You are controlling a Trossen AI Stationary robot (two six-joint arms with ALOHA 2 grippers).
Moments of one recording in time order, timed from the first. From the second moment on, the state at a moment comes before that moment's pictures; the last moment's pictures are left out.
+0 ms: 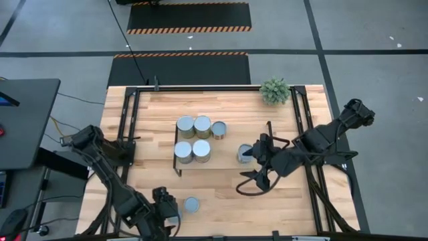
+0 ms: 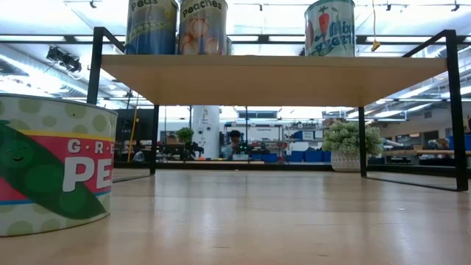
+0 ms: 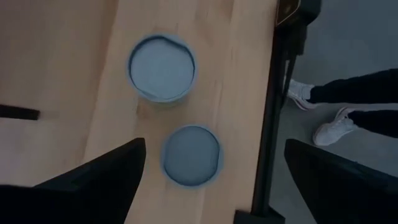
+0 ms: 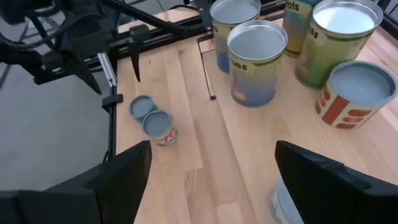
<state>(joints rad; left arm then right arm) -0.90 1.72 1.41 -0.86 -0.34 -1.04 0.56 1.41 1.50 -0.82 0.47 0.65</state>
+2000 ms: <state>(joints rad) -0.63 1.87 1.52 -0.65 -0.11 -0.57 0.57 1.36 1.50 -0.90 0.50 0.64</state>
